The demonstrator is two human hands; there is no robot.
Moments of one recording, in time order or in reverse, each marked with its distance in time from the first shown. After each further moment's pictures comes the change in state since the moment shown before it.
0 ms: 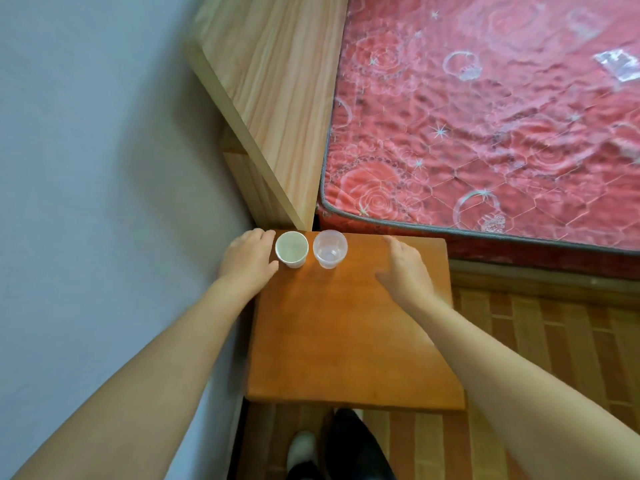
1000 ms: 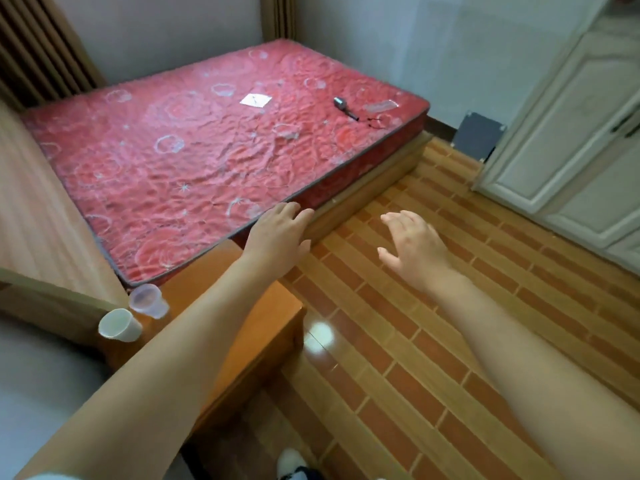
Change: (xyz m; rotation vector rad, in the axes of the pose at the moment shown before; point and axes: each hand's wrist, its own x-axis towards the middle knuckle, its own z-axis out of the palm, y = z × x) left_hand -0.279 0.298 -0.086 0.163 0.146 1.209; right_hand -0.454 0.115 -0.132 -0.233 0.537 0.502
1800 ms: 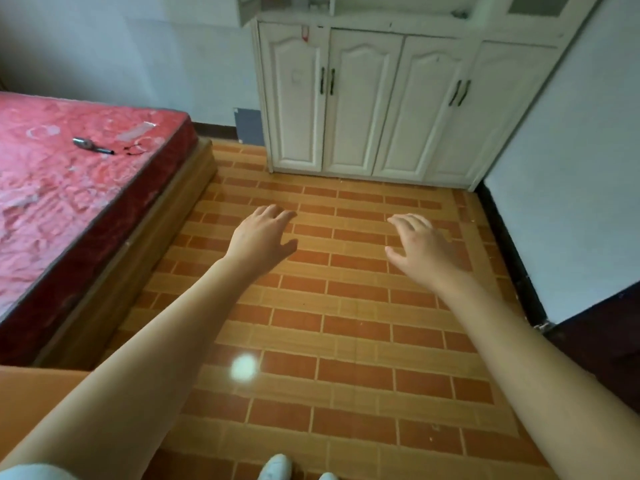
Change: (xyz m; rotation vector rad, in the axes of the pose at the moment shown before) left_hand 0.007 0.444 0.026 -0.138 -0.057 0.560; right_hand -0.374 0.296 -0.090 0.023 0.088 0.714
